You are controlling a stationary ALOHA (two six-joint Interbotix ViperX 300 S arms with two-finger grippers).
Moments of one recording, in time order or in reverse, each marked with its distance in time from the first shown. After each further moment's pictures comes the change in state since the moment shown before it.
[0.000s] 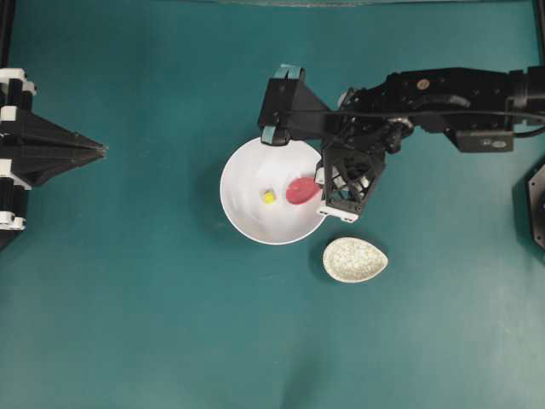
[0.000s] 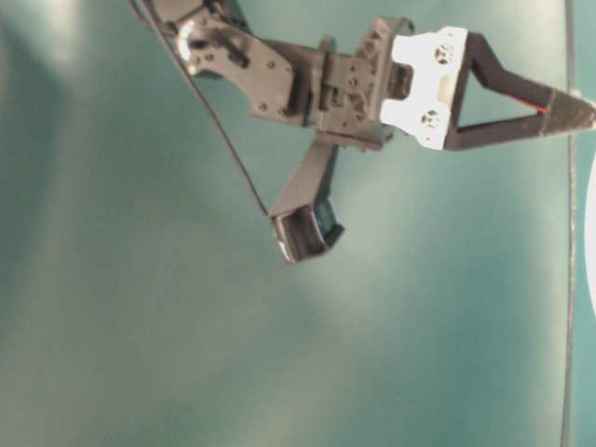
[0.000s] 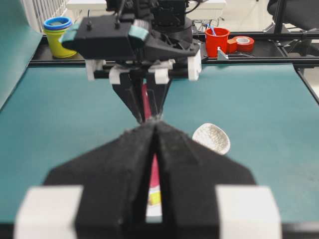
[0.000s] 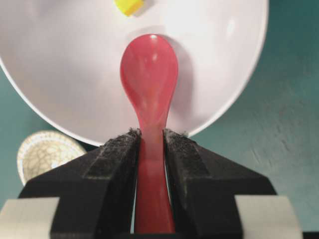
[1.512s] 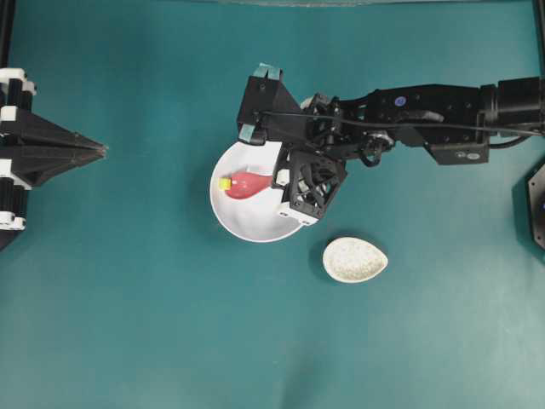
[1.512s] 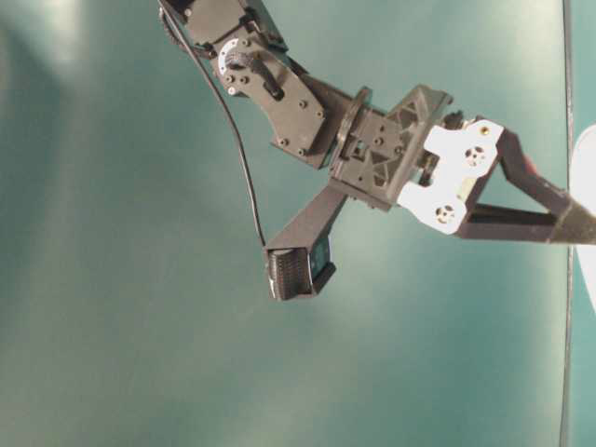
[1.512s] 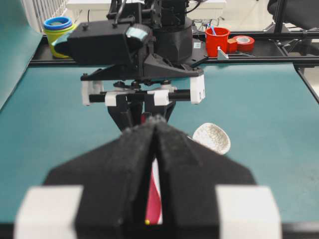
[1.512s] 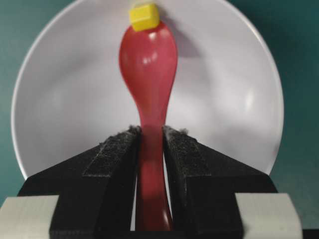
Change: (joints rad) left arm 0.000 0.000 0.000 0.000 0.003 0.002; right arm 0.015 0.057 -0.008 0.020 -0.322 0.008
